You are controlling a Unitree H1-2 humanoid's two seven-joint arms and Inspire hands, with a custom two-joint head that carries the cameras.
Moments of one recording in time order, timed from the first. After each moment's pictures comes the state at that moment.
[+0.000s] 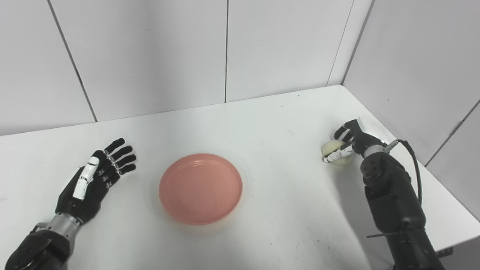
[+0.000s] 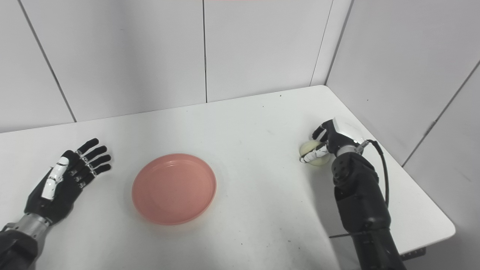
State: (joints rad) left arm -0.50 0.19 0.01 0.63 -0.34 -0.06 -0.56; right arm -0.33 -0.49 -0.25 0.09 -0.88 0.47 0.35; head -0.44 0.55
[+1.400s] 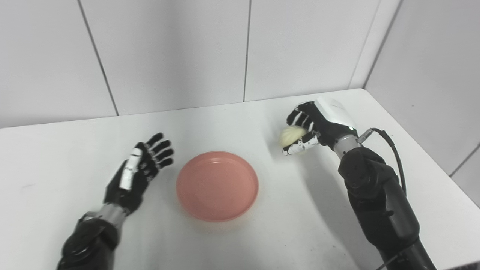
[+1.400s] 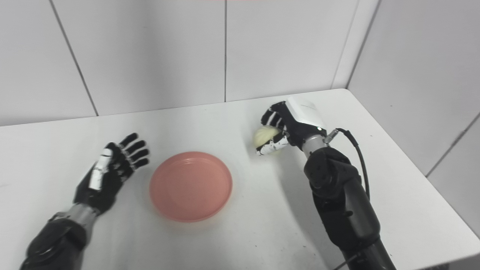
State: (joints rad) left arm -0.44 0.06 -0.09 0.45 -0.29 0.03 -0.35; right arm -0.43 -0.41 0.09 -0.31 -0.85 0.48 0.47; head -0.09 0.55
